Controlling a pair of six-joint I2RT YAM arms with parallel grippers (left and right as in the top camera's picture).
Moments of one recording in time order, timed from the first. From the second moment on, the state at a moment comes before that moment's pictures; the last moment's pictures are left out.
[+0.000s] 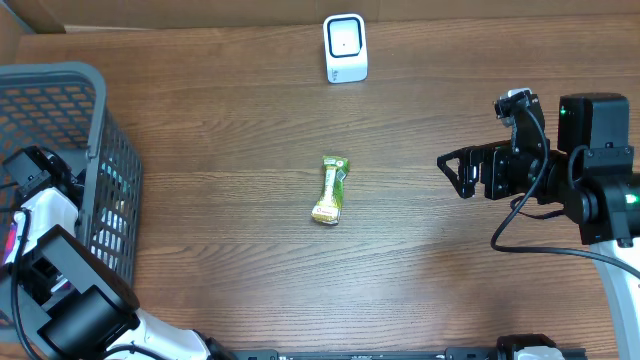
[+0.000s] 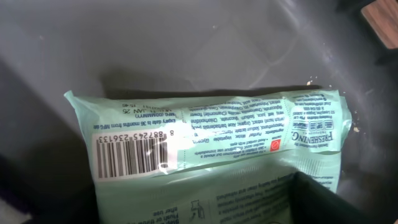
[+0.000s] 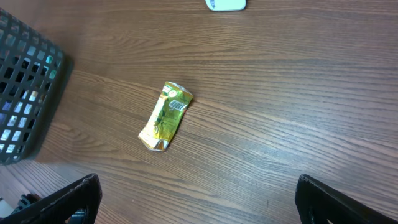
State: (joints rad) left arm 0.72 1.85 1.15 -0.44 0.08 -0.21; right arm 0.06 1.19 1.33 -1.06 -0.49 -0.01
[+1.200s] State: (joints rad) left arm 0.50 1.88 2.67 -1.69 0.15 -0.16; right arm 0.06 1.19 1.33 -1.06 -0.49 -0.01
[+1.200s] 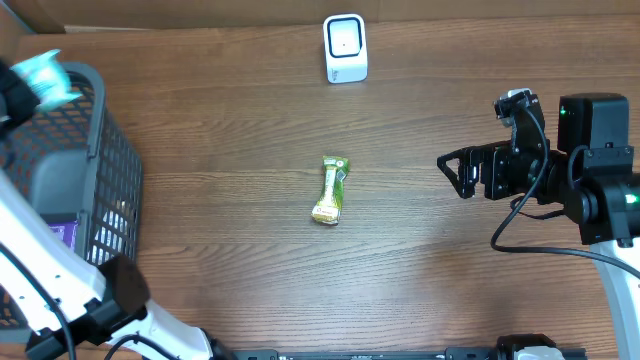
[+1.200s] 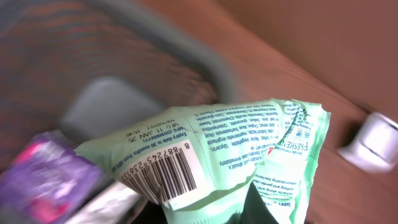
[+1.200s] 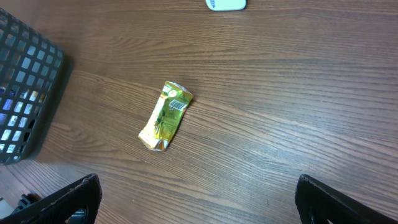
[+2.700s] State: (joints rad) left arm -0.25 1.89 1.69 -1.18 0.12 -0.30; right arm 0.06 1.25 1.33 -1.06 -0.49 -0.01
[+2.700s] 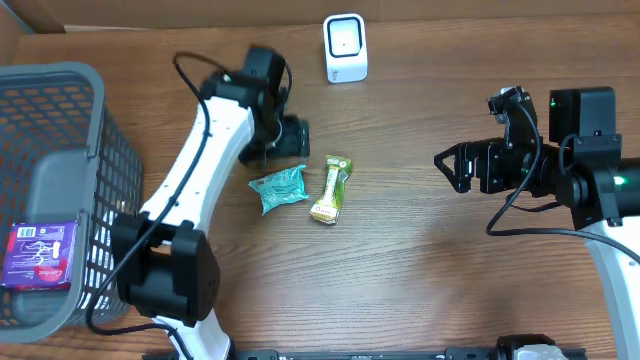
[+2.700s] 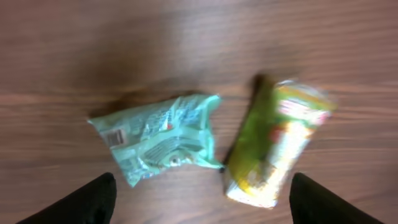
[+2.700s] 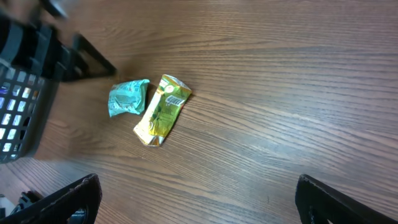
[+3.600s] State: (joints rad) left arm -0.25 1.88 2.21 -1.06 0.20 -0.26; right arm 0.06 1.25 1.33 -1.10 -0.49 -0.01
